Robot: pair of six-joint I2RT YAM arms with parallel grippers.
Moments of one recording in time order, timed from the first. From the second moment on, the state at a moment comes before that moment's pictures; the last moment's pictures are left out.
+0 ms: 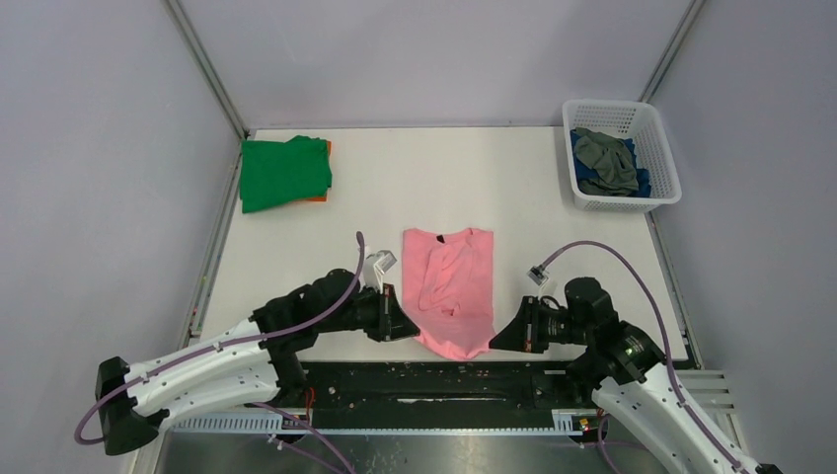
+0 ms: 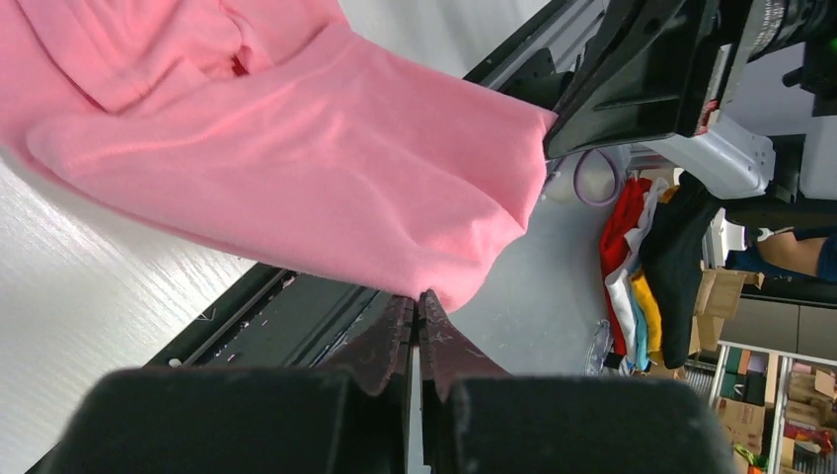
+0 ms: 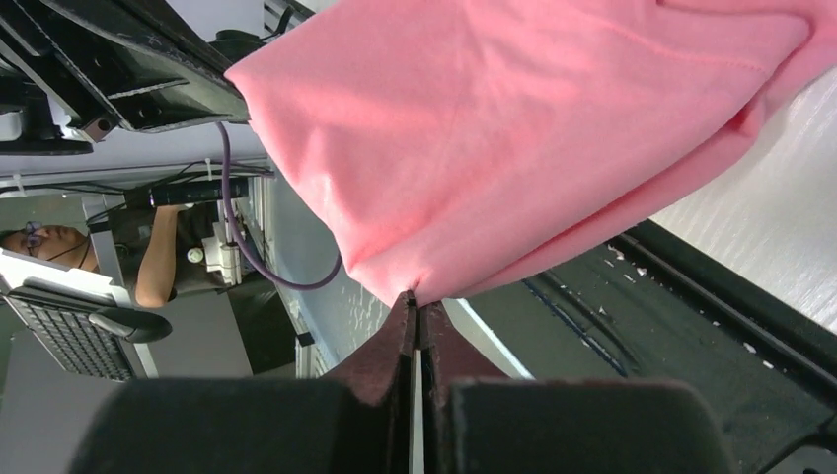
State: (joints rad) left arm -1.04 0.75 0.57 -0.33 0.22 -0.86; right arm 0.58 0.35 0.39 -0.65 -0.63 0.86
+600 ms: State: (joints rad) left arm -0.79 0.95 0.79 -0.41 -0.02 -0.78; right arm 0.54 0.74 0.76 -0.72 -0.28 0.71
